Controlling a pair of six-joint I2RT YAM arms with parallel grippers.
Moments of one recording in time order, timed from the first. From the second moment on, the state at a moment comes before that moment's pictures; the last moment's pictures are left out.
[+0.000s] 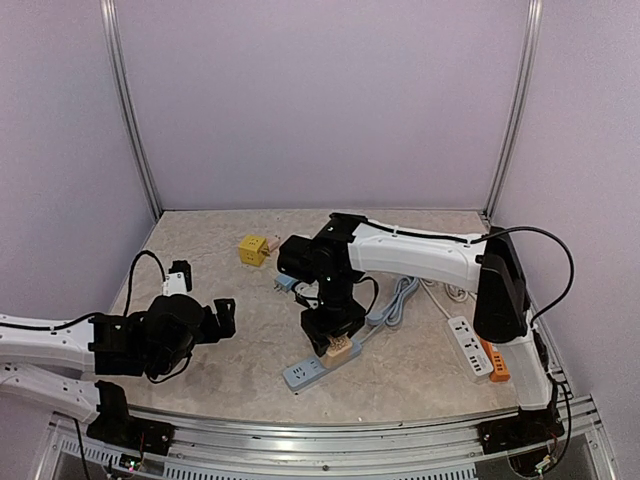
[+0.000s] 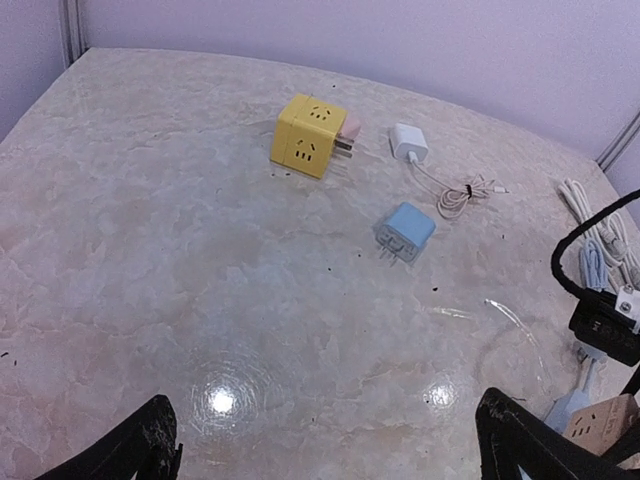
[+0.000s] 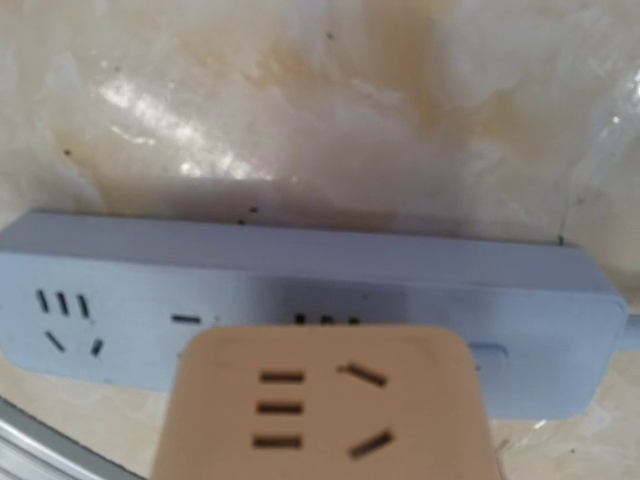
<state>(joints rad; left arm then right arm) -1.10 0.97 0.48 -0.16 -0.82 -0.80 1.06 2.26 2.05 -1.35 -0.11 0.44</state>
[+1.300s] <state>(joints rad) -1.10 1.00 0.50 -0.26 -0.84 -0.87 1.07 2.33 2.11 -1.38 -0.07 0.44</state>
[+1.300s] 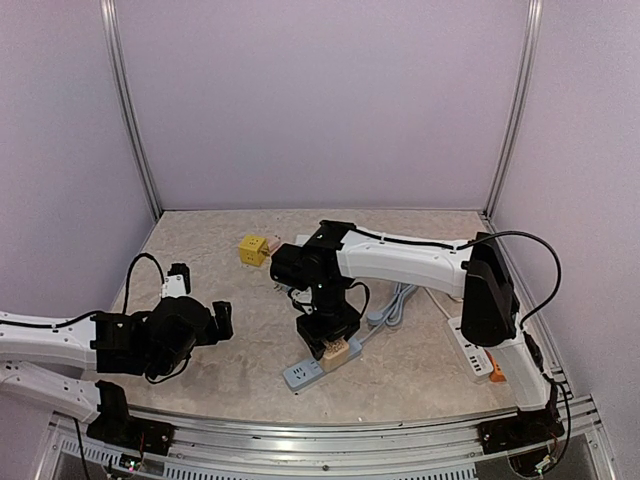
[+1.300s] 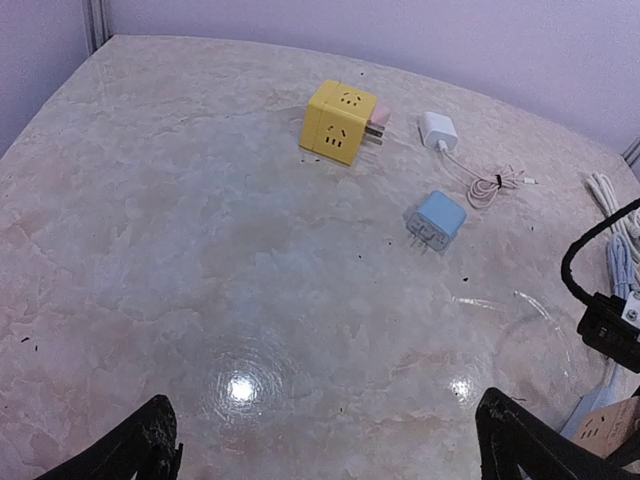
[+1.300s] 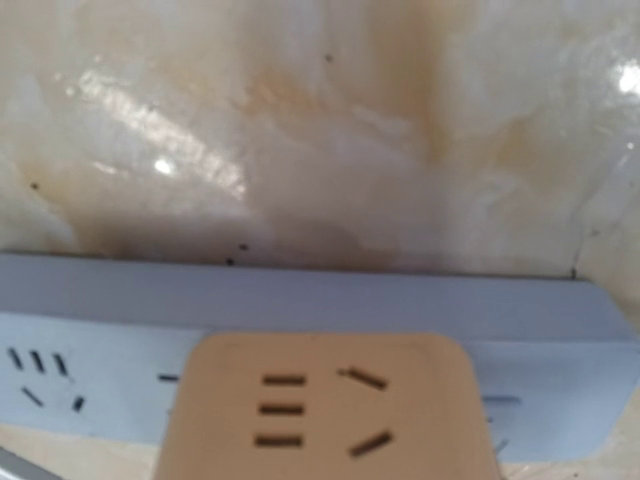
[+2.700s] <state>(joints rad) -1.10 1.14 0.63 -0.31 -0.84 -0.89 1.07 2.37 2.12 -1.26 0.05 0.39</state>
